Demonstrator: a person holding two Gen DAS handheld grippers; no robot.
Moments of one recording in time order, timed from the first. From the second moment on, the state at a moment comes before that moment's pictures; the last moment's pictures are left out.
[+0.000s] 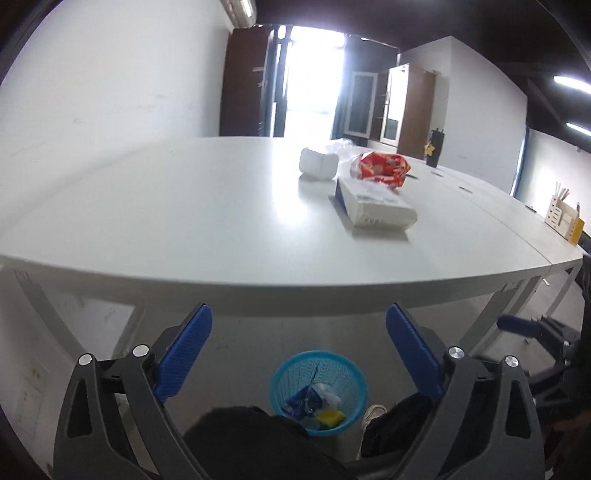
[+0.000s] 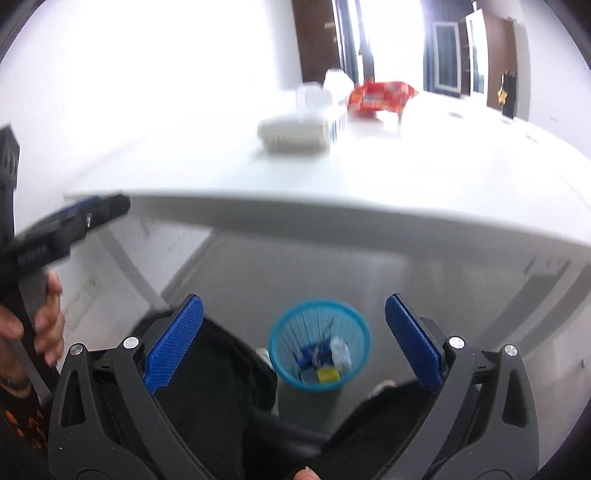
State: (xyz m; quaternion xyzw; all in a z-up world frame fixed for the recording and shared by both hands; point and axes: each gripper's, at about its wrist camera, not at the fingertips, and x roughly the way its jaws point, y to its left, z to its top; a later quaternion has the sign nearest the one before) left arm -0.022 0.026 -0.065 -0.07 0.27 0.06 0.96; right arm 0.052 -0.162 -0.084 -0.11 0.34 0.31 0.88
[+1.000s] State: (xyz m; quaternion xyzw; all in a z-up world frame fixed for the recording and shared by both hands) left arm 0.075 0.112 -0.018 -0.12 0.29 0.02 0.95; right arm 0.193 -0.033 -0.038 -0.14 0.35 0.23 0.90
